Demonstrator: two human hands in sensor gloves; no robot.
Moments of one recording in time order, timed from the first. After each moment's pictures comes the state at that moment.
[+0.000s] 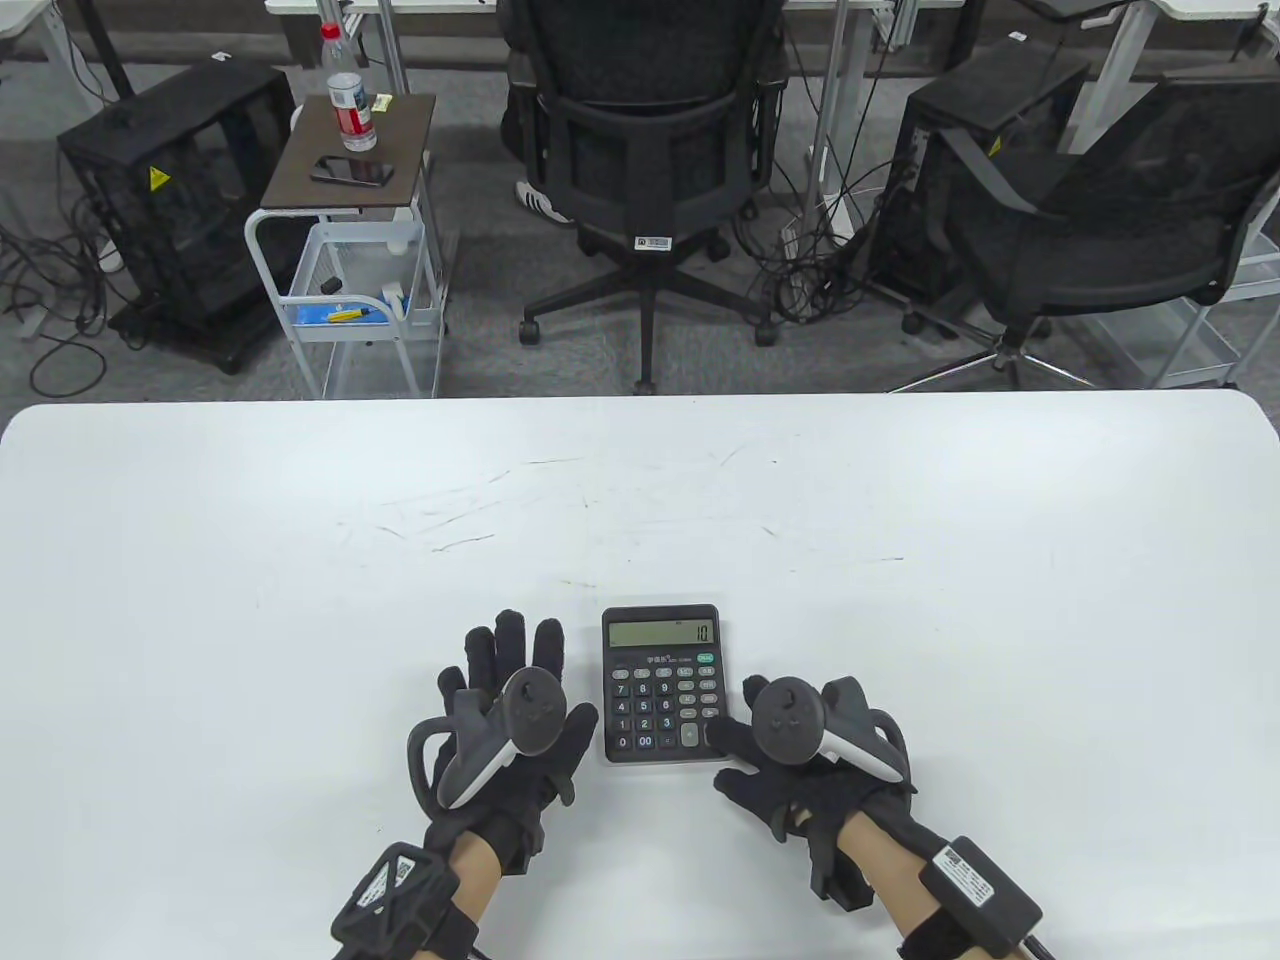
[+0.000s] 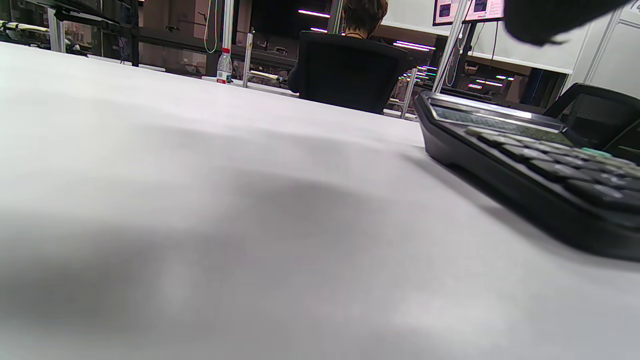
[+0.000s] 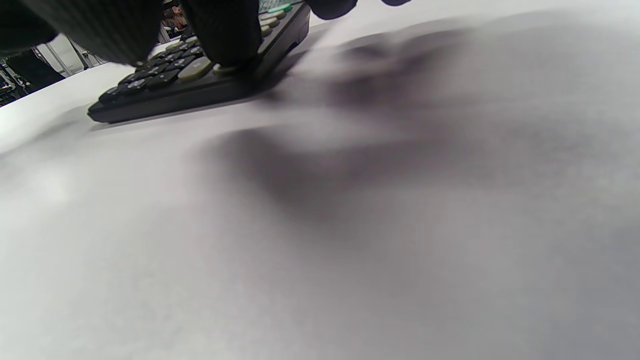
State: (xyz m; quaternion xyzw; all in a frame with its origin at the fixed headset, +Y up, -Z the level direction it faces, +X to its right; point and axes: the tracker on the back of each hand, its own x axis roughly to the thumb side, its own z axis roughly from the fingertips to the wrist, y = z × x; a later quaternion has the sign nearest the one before) left_hand -0.167 -0.743 -0.349 -0.02 -0.02 0.09 1.00; right_hand 0.116 -0.761 -0.339 0.15 0.18 0.96 0.14
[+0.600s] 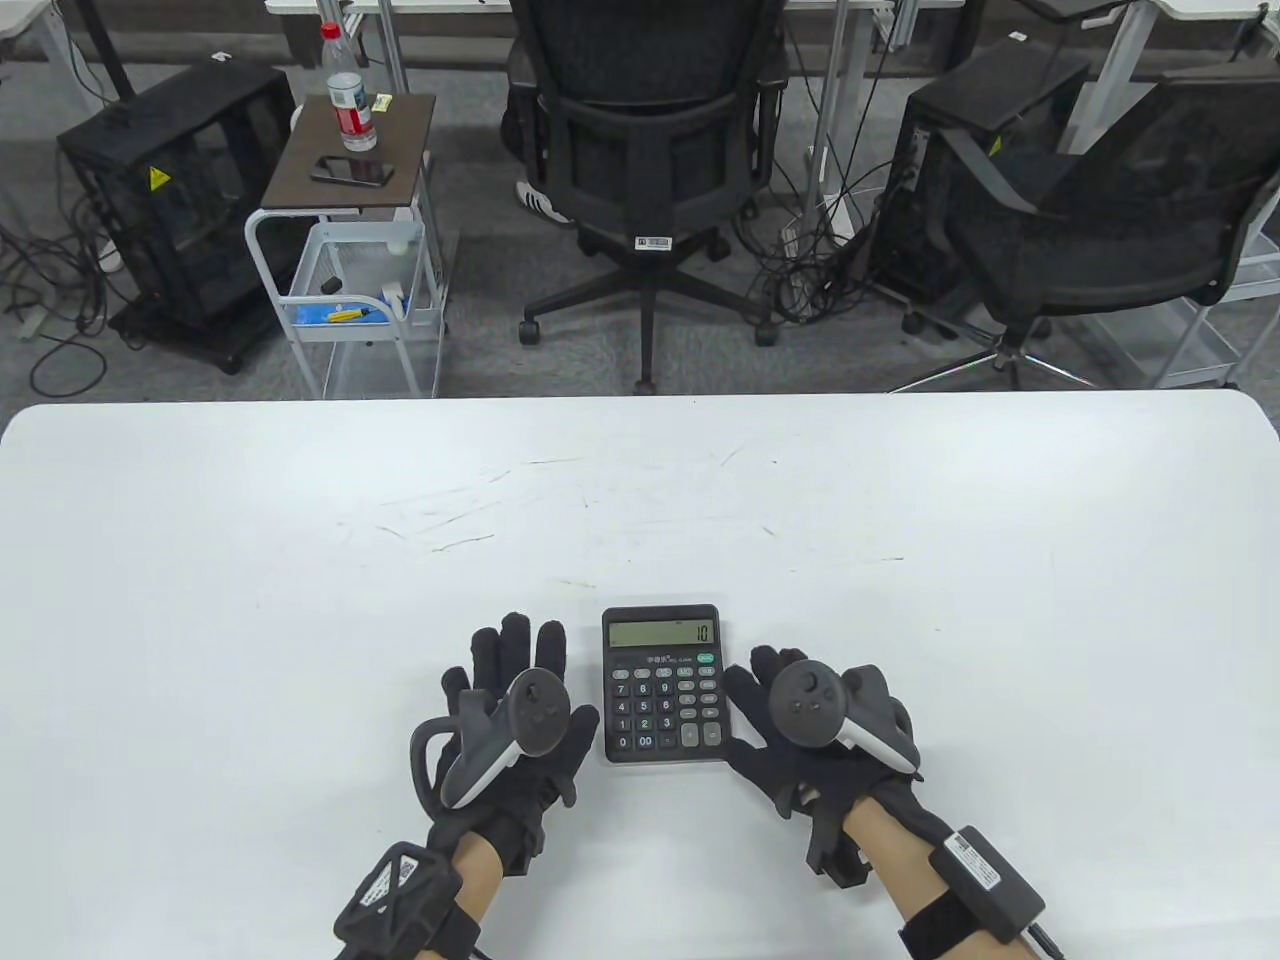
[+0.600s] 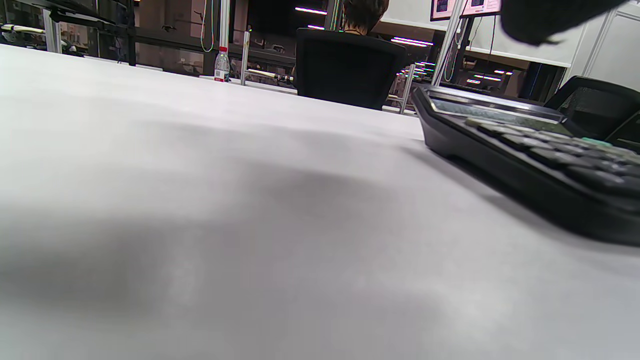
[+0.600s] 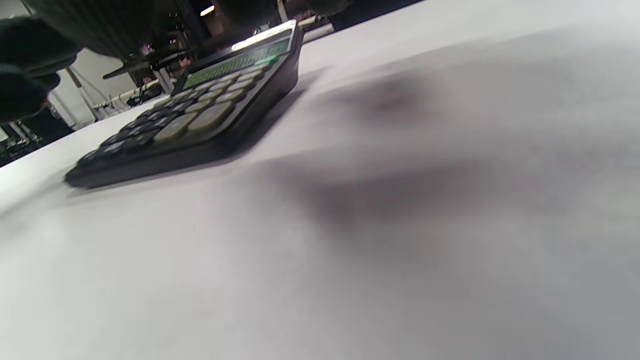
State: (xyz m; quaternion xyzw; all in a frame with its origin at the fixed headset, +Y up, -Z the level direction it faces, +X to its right) left_hand -0.164 -0.744 -0.348 -0.02 -0.03 0.09 1.00; right_hand 0.129 -0.755 -0.353 0.13 0.10 0.97 0.17
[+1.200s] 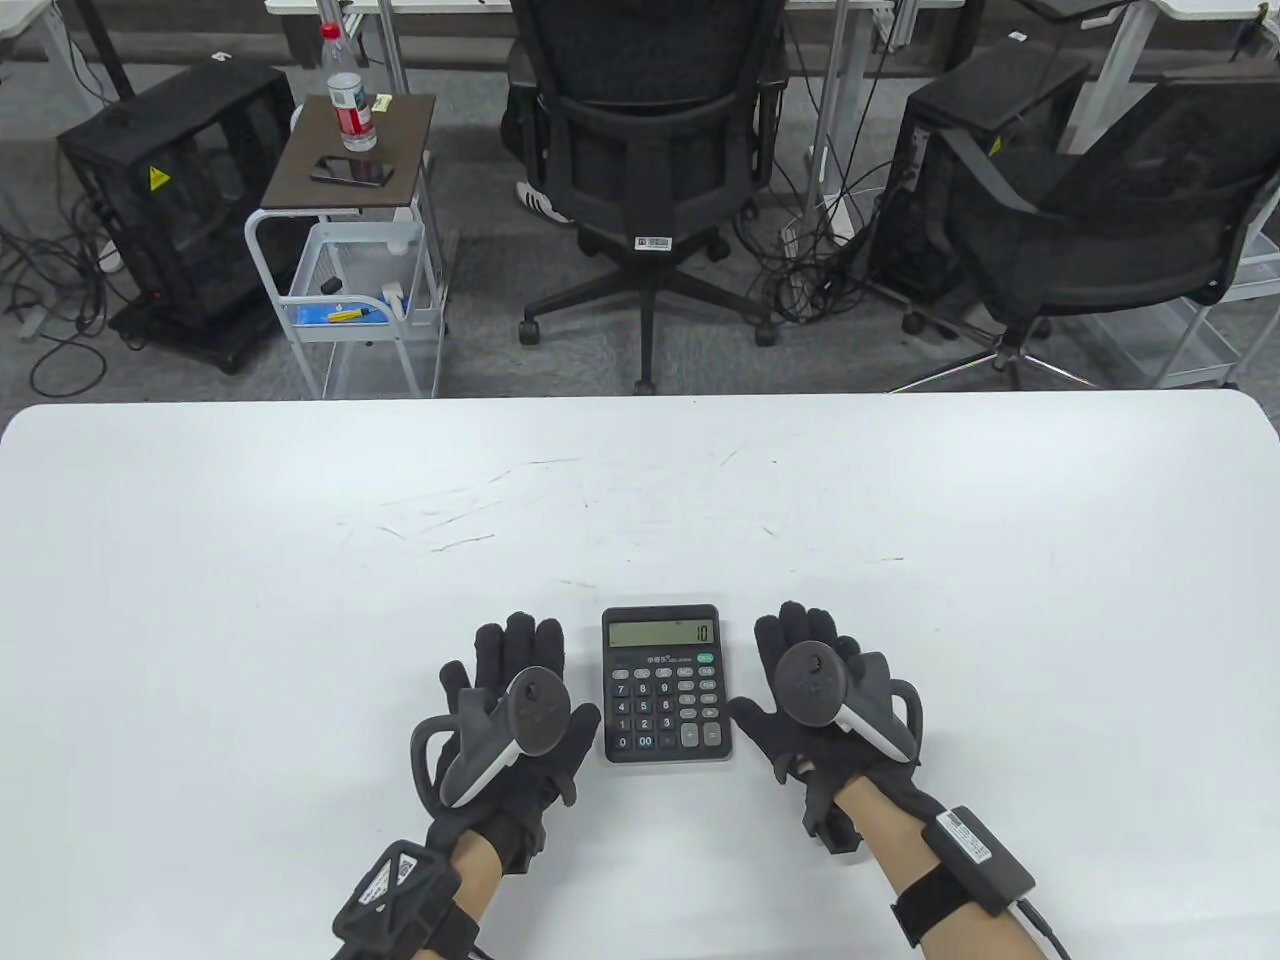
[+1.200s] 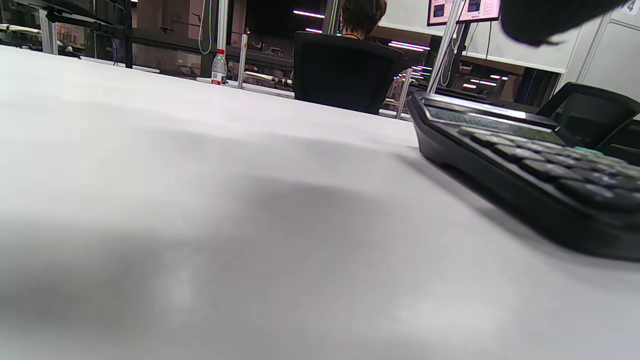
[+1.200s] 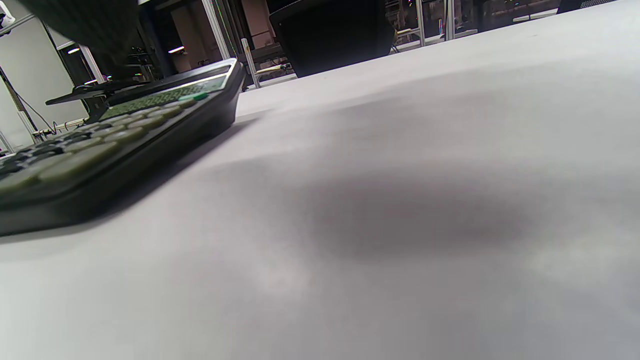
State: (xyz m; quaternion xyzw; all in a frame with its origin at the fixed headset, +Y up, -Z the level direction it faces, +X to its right) left_hand -0.163 -0.741 -0.349 -0.02 -0.03 0.09 1.00; right_hand 0.137 -0.756 -0.371 0.07 0.05 0.99 0.15
